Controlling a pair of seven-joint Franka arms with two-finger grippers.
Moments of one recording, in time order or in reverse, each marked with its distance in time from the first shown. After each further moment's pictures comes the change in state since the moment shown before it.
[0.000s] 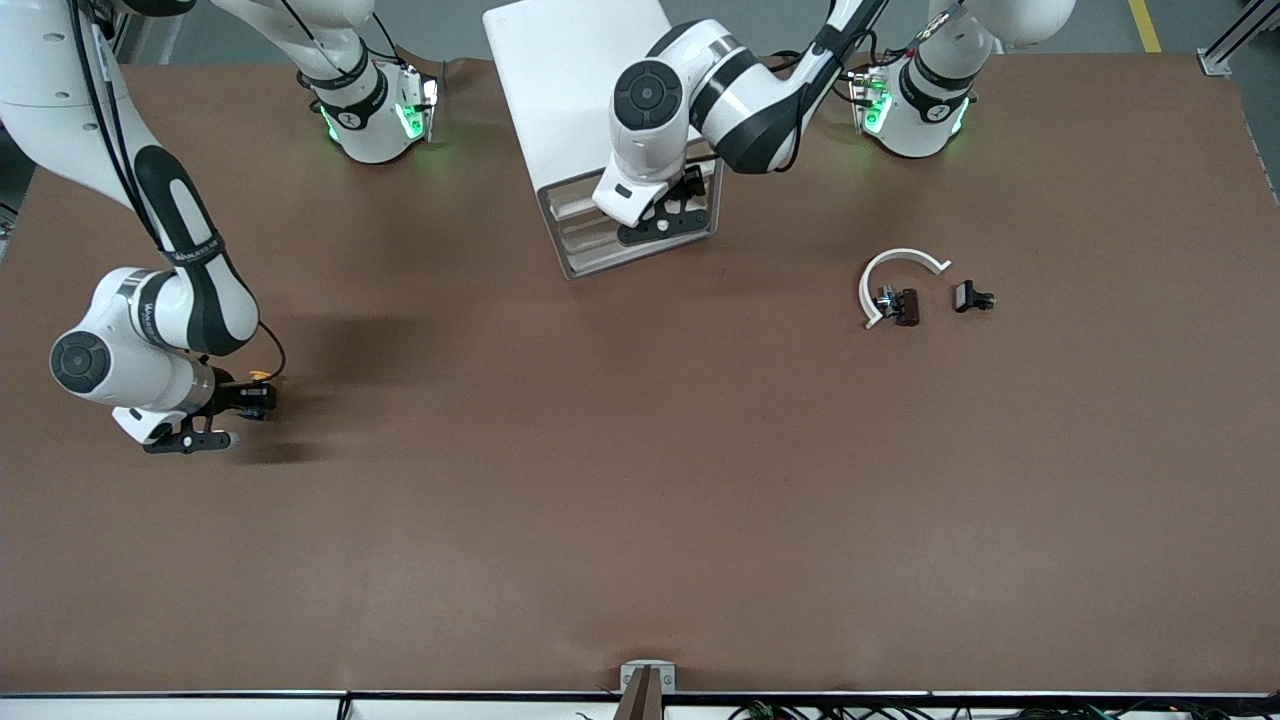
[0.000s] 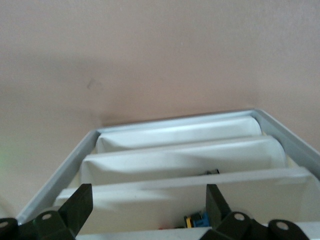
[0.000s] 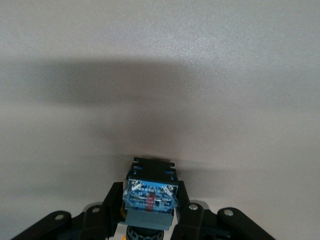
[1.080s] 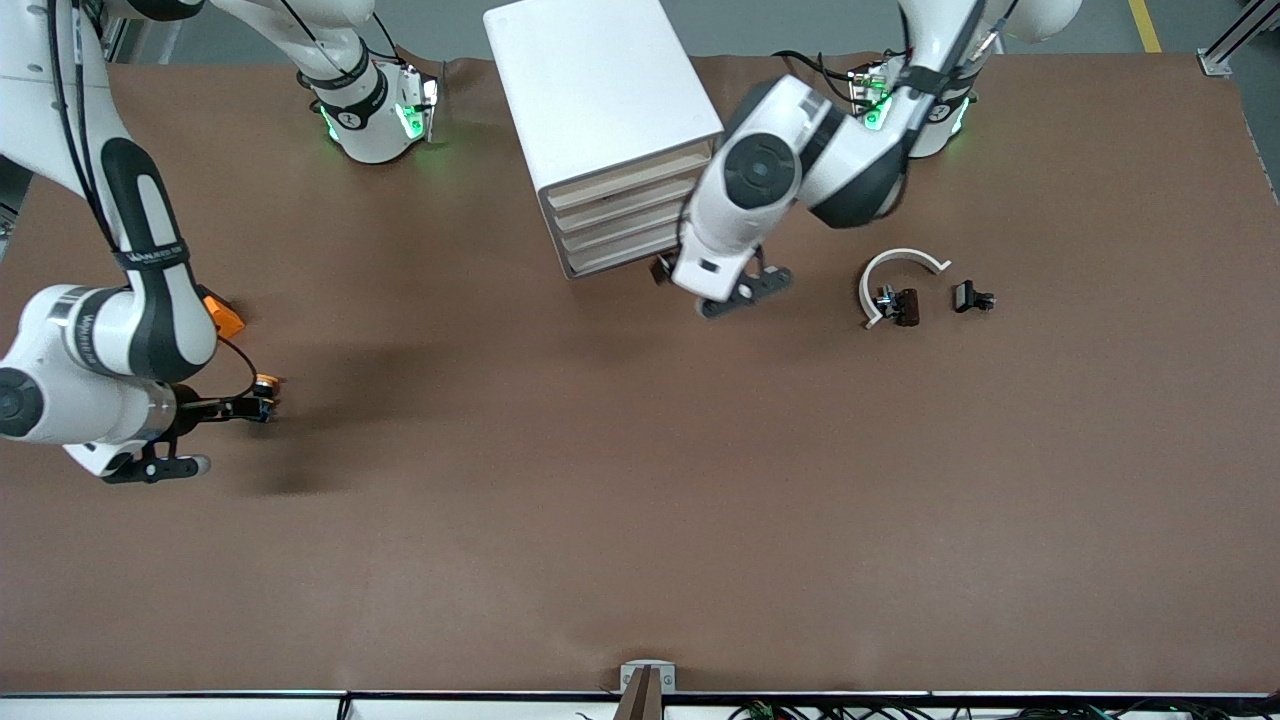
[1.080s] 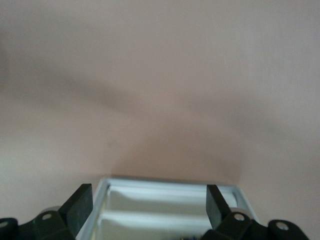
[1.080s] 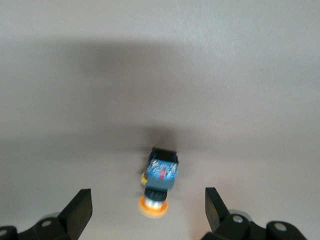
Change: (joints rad) left arm 0.288 -0.009 -0.005 0.036 0.031 0.011 0.006; right arm 0.035 -0.011 0.024 0.331 0.000 -0.436 0.000
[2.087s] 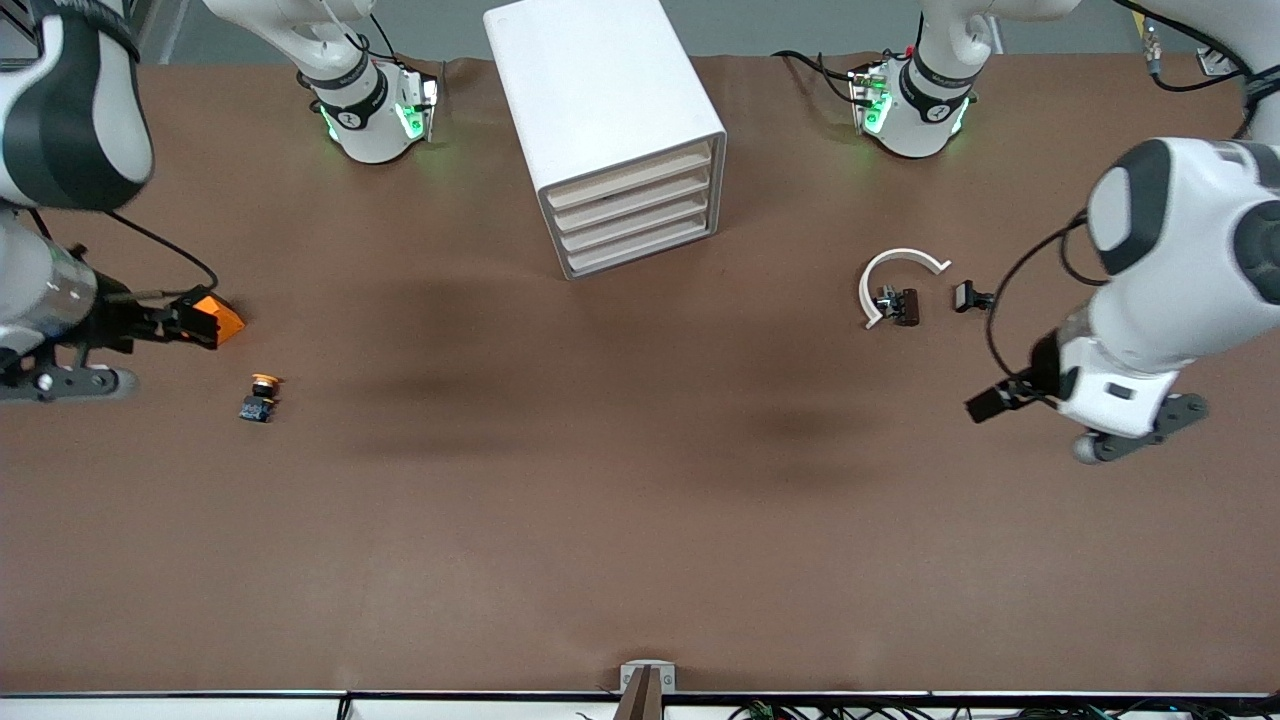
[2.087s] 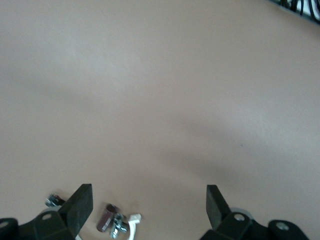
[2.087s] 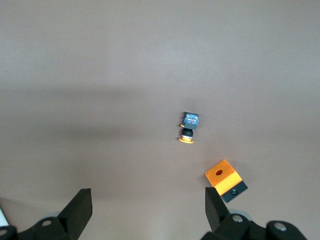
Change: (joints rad) left arm 0.588 -0.005 0.002 0.267 0.213 -0.115 0.520; right arm 0.162 -0.398 0.001 0.077 0.000 -0.329 0.166
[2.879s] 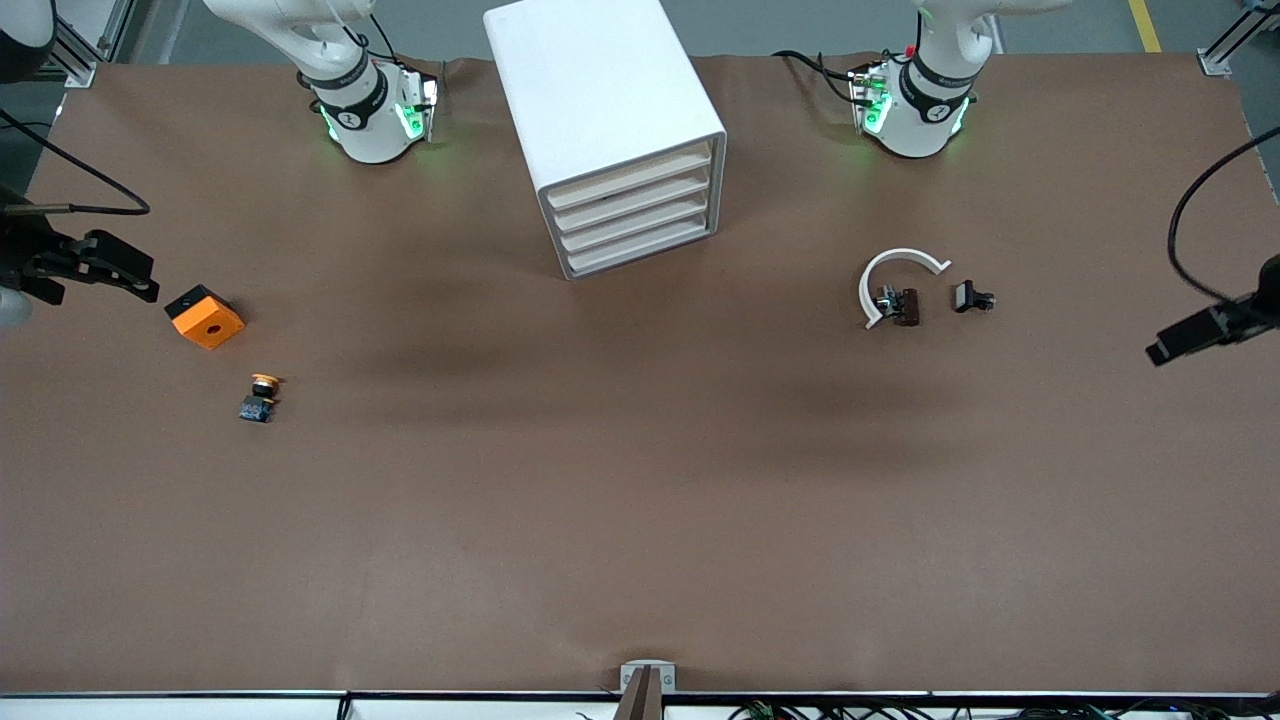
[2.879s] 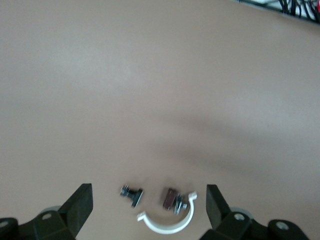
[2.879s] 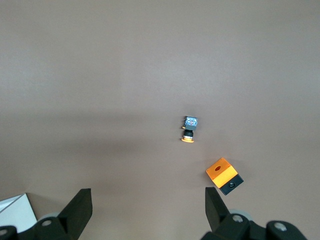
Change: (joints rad) left arm 0.176 -0.154 -0.003 0.111 0.002 -0.291 0.345; right arm -0.006 -0.061 -0.012 0.115 0.049 -0.097 0.000
